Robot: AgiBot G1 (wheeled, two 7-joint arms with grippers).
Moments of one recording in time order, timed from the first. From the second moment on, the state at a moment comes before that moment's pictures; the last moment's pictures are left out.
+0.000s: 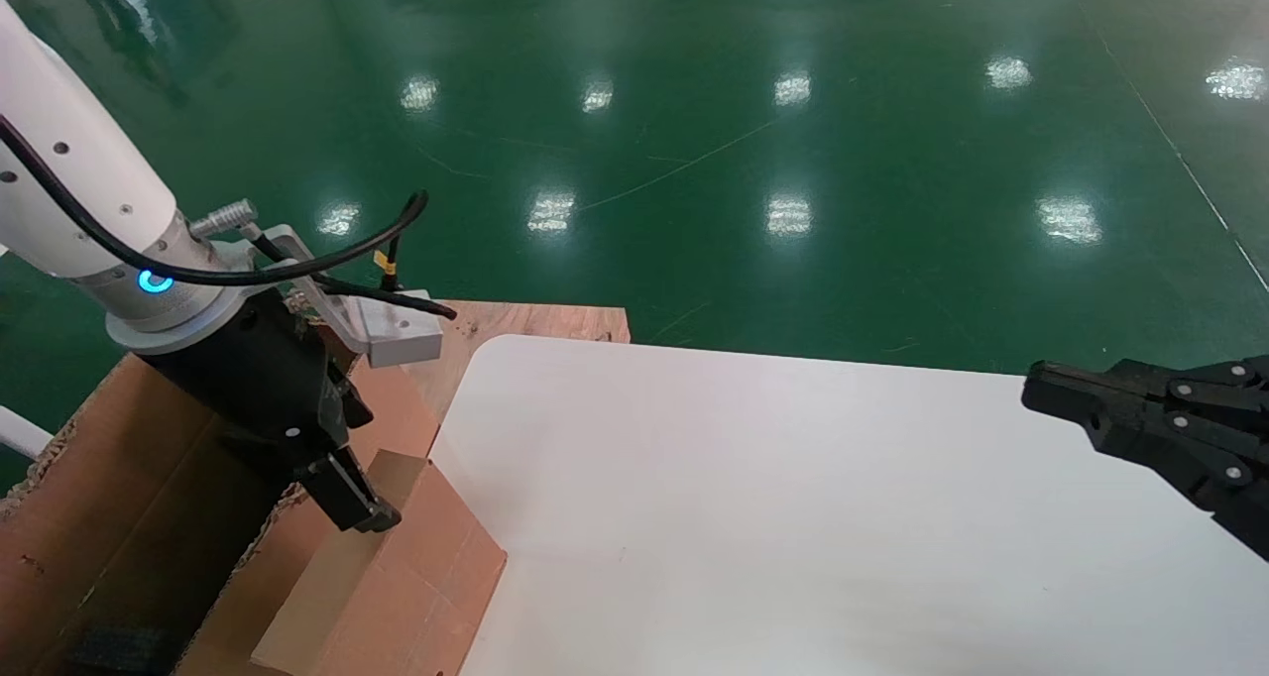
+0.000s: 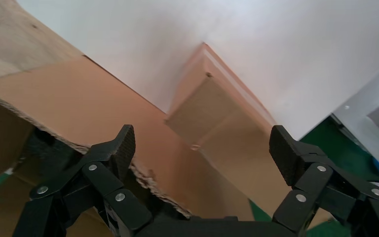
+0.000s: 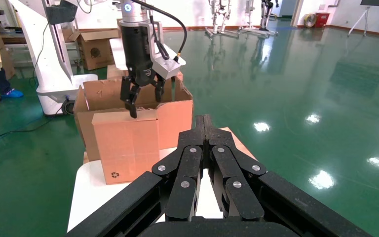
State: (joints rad) left arm -2.34 0.70 1.81 -1.31 1.39 1.57 -1.13; right arm 1.06 -0.55 -0.35 1.24 -0.66 -1.42 0.13
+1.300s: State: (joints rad) left arm -2.42 0.75 1.96 -1.34 1.31 1.55 -1.19; right arm 1.06 -0.55 -0.35 1.24 -0.65 -1.42 0.13
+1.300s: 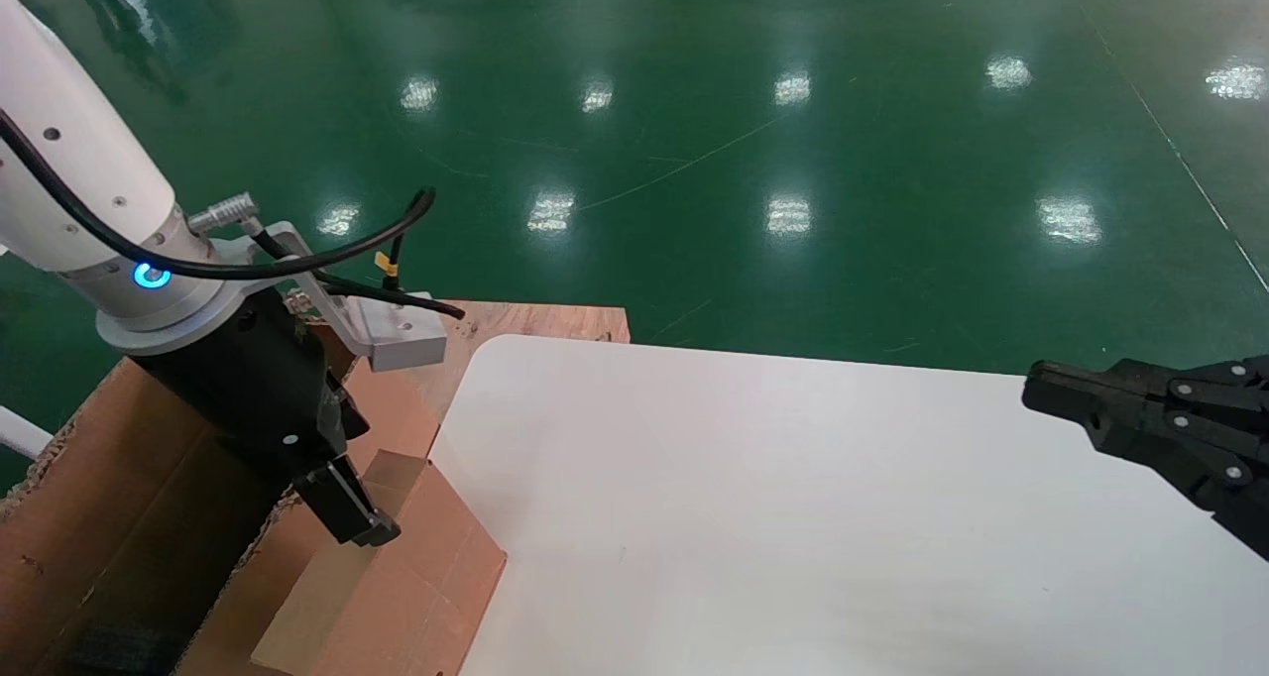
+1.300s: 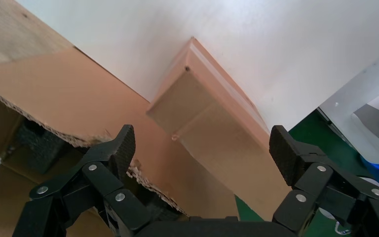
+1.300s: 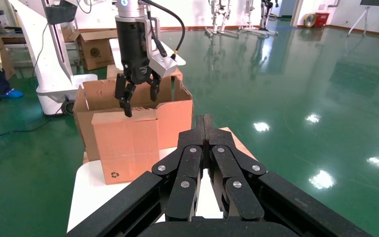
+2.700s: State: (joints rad) left arm -2.42 0.80 2.09 -1.35 1.26 1.52 -1.19; right arm 1.06 -0.55 -0.35 1.24 -0.65 -1.42 0.13
